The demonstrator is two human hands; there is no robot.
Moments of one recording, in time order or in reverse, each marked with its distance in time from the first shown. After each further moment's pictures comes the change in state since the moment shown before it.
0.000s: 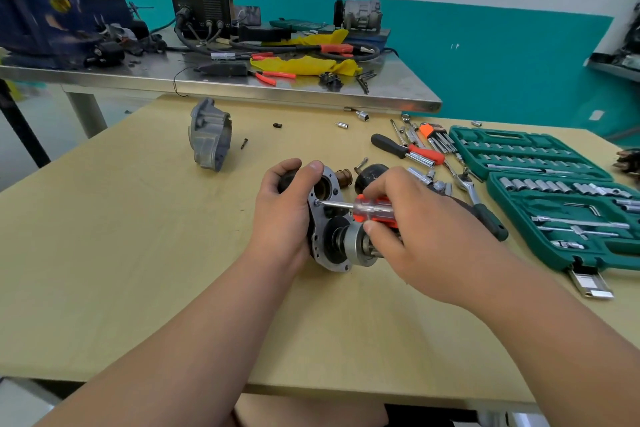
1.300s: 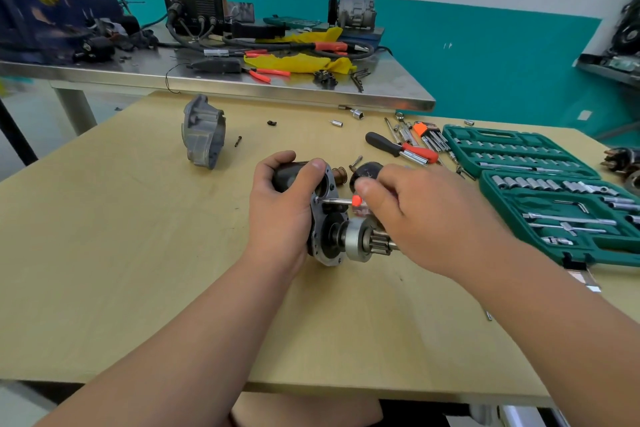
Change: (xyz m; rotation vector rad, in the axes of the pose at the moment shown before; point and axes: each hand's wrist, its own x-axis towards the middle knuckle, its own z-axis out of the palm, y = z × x) left_hand -0.007 -0.001 0.002 0.056 -0.016 0.163; right_hand 0.014 -0.004 -0.012 -0.214 0.125 0.032
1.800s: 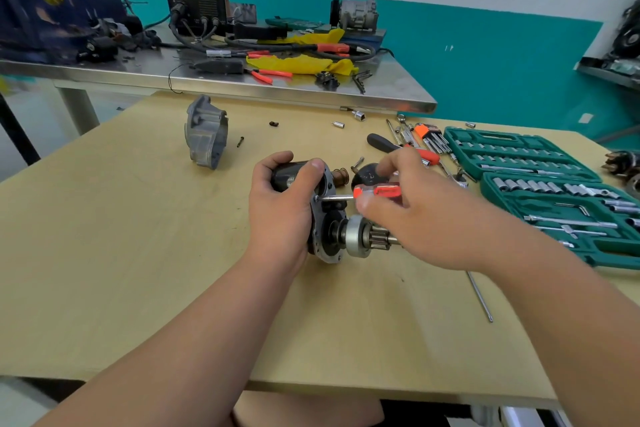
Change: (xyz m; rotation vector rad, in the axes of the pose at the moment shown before) left_hand -0.001 0.002 0.002 -0.046 0.023 0.020; right_hand 0.004 0.011 -0.002 0.268 -0.259 0.155
